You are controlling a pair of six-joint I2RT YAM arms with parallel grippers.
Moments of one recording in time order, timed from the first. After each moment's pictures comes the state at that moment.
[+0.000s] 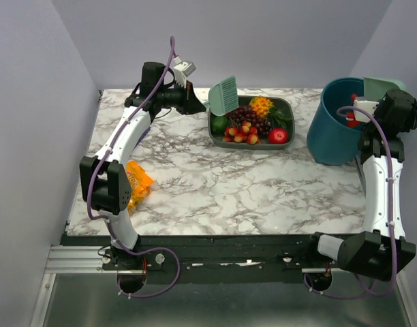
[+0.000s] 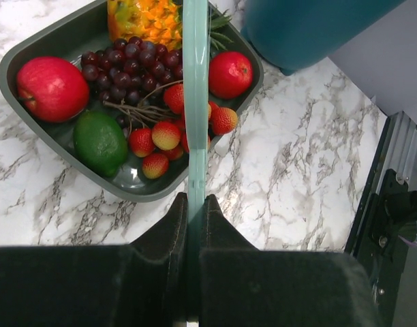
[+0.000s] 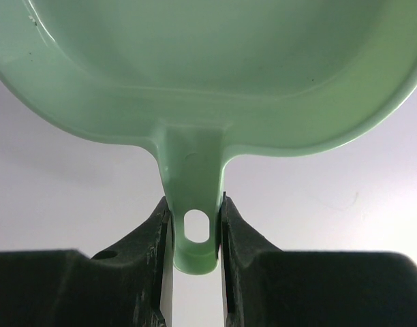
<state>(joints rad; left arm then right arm) -0.24 1.79 1.68 -0.39 0.85 -0.06 -0.29 1.19 1.27 -0.27 0.61 -1.98</state>
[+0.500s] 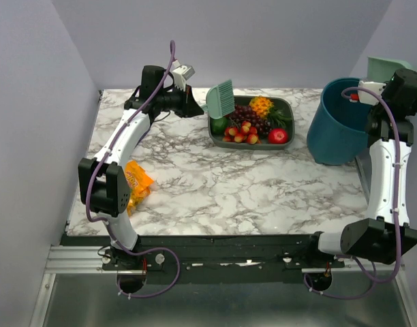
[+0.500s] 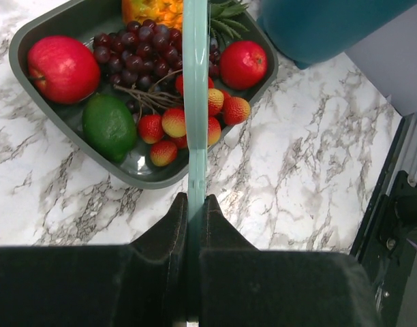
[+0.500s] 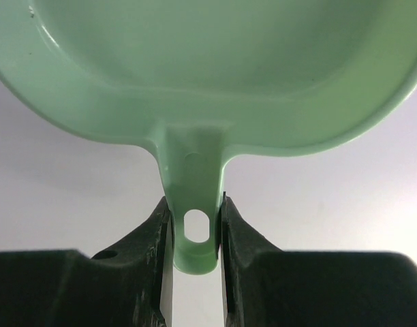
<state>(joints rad) -0.24 1.78 1.67 -0.39 0.82 -0.06 -0.29 1.32 1.45 -0.30 0.58 -1.96</state>
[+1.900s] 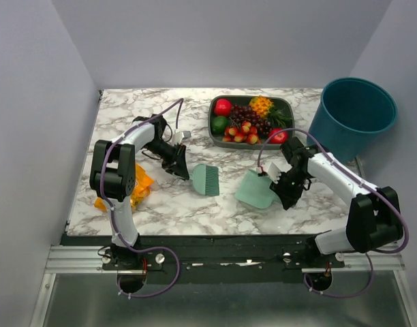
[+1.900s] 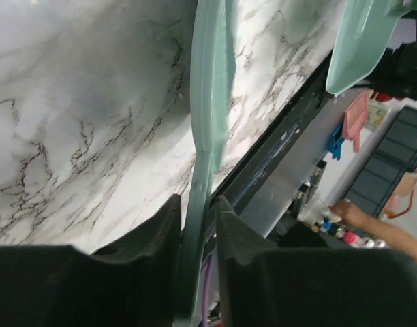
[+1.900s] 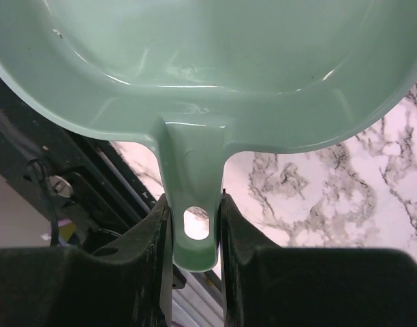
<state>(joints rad) -0.18 1.96 1.40 -1.10 0.89 0.16 0.31 1.41 0.95 -1.13 -0.30 -0.79</state>
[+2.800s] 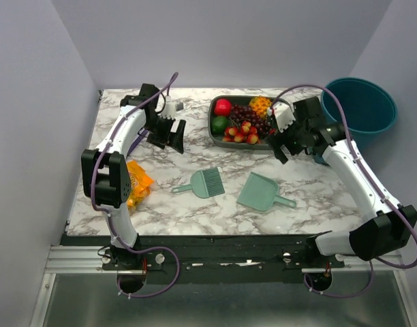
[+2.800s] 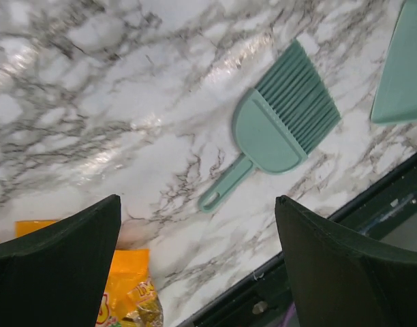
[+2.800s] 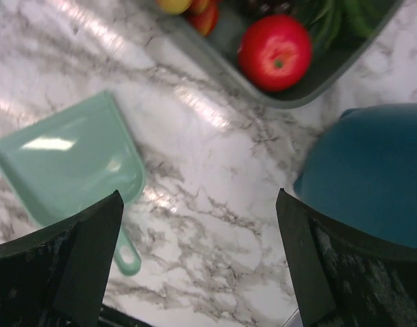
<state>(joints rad) -0.16 1.88 1.66 -1.10 0.50 0.18 0.31 1.36 1.33 -0.94 -0.07 -0.47</state>
